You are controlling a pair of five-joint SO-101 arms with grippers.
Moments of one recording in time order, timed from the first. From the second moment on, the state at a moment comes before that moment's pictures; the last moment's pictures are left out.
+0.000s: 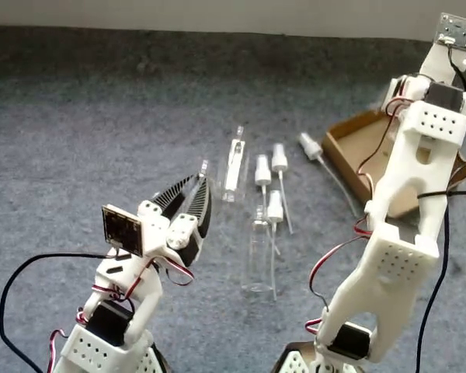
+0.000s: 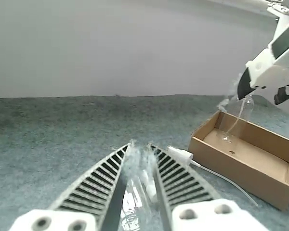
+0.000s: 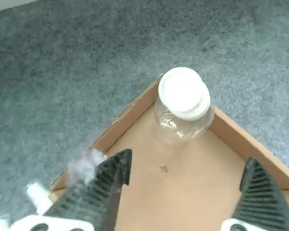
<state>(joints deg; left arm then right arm) 20.7 -103.7 95.9 19.6 16.9 15.4 33.8 -49.4 72.7 2.2</state>
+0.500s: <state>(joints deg) 19.1 -103.7 95.9 19.6 16.9 5.1 33.4 -74.5 100.1 2.4</state>
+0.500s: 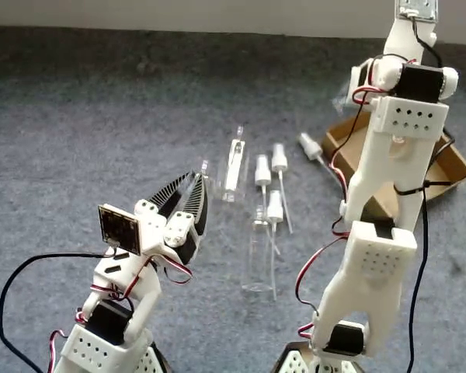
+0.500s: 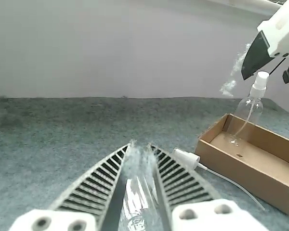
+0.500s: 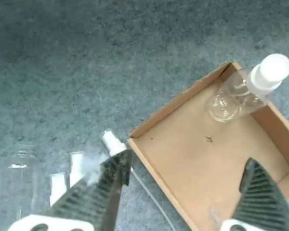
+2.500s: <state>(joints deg) -10.4 -103.8 83.6 57.3 -11.7 -23.3 -24.8 16.3 88.9 1.9</state>
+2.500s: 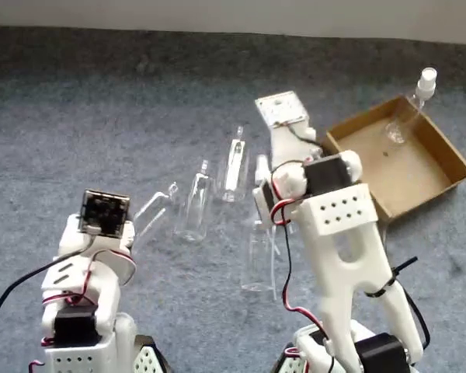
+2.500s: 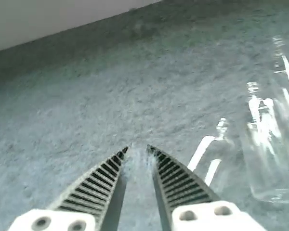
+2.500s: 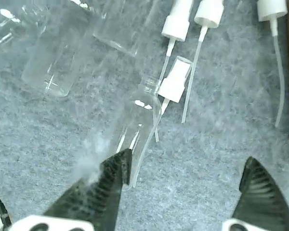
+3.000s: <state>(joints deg) -14.7 -103.8 88.0 57.3 -12.1 -28.1 -24.8 30.1 75.7 -11.6</state>
